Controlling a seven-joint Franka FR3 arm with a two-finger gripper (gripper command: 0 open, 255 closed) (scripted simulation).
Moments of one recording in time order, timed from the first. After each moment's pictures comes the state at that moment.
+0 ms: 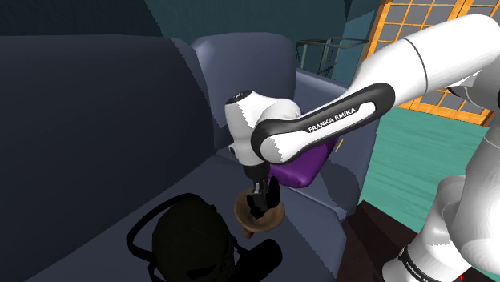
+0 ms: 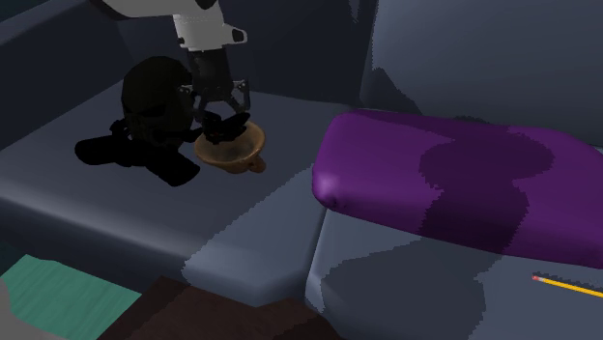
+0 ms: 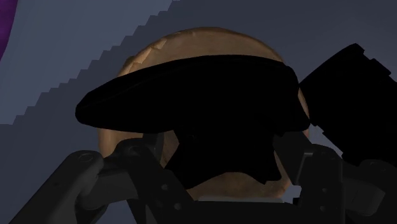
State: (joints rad) arm 0.35 0.11 0.27 -2.05 -0.08 1.88 -0.06
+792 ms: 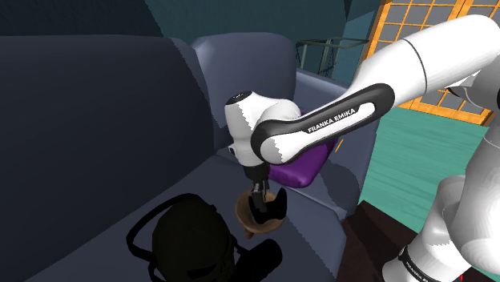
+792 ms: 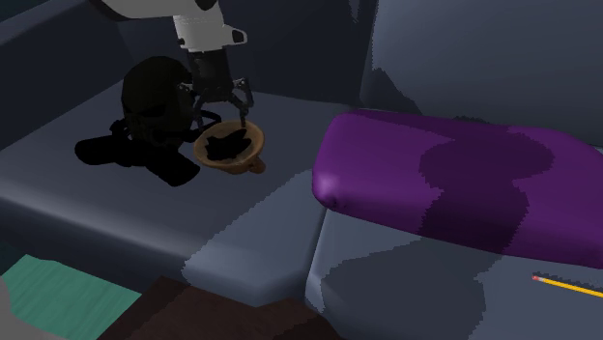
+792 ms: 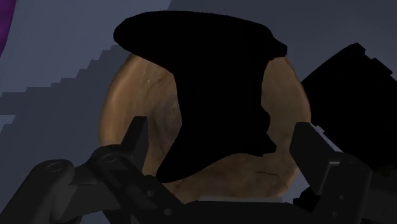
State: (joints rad) arm 0.35 0.11 0.27 -2.05 -0.08 1.88 -0.06
